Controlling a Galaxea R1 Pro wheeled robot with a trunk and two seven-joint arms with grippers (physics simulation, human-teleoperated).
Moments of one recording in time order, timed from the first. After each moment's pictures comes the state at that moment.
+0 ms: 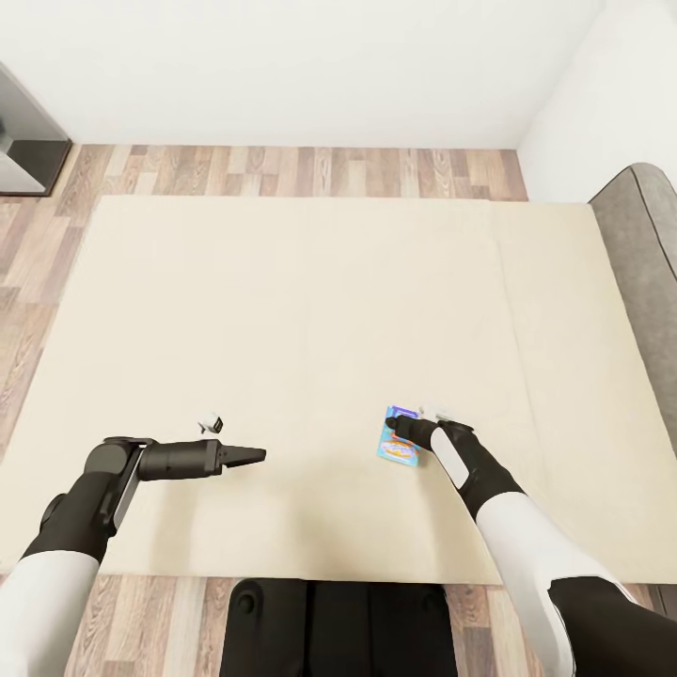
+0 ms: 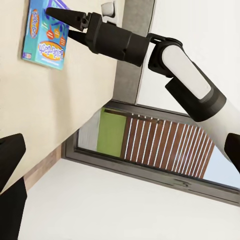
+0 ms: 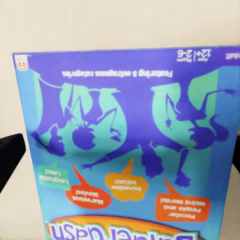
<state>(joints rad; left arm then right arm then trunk) -0.70 0.20 0.11 -1.04 -0.04 0.99 -1.57 -0.92 0.05 0.05 -0.61 -0.41 0.47 -0.07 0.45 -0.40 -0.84</state>
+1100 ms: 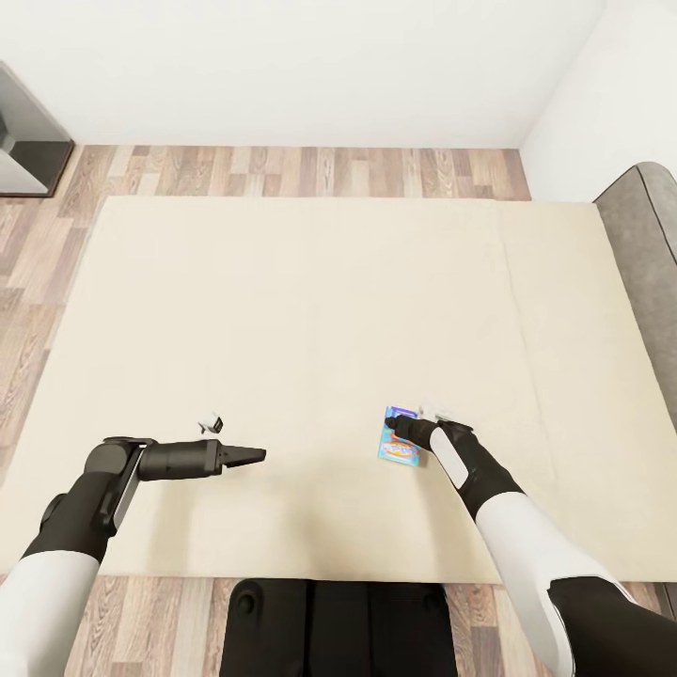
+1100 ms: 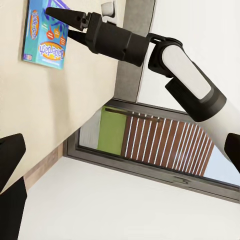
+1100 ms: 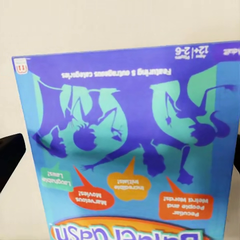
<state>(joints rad) -0.70 0.20 0.11 -1.04 -0.04 0.99 -1.57 -0.92 0.06 0.05 -0.61 -0.41 0.47 -0.07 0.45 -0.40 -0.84</state>
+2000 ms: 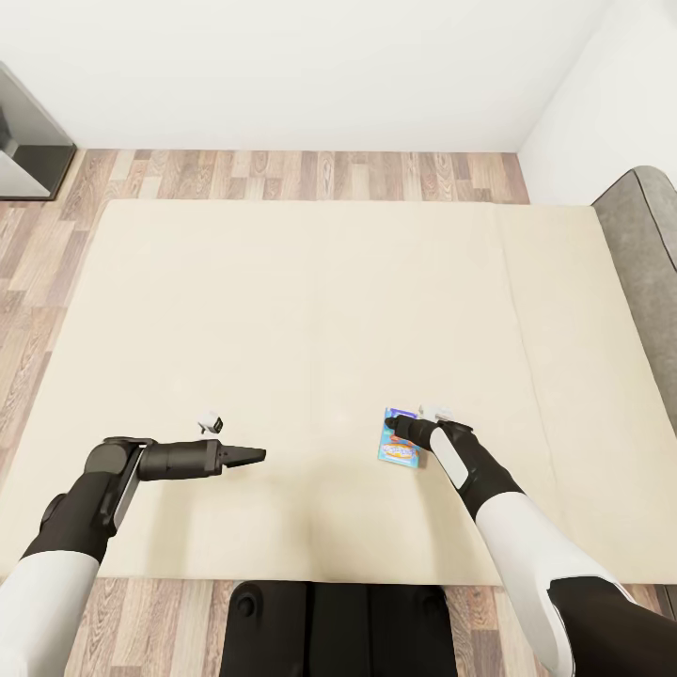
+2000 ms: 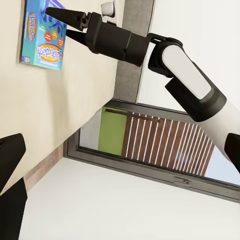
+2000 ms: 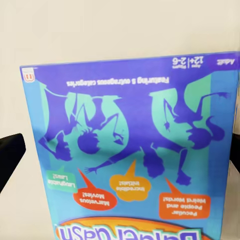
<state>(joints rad) -0.70 0.20 0.11 -1.04 -0.04 0.99 -1.57 -0.92 0.06 0.05 -0.61 -0.41 0.47 -0.07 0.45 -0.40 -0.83</state>
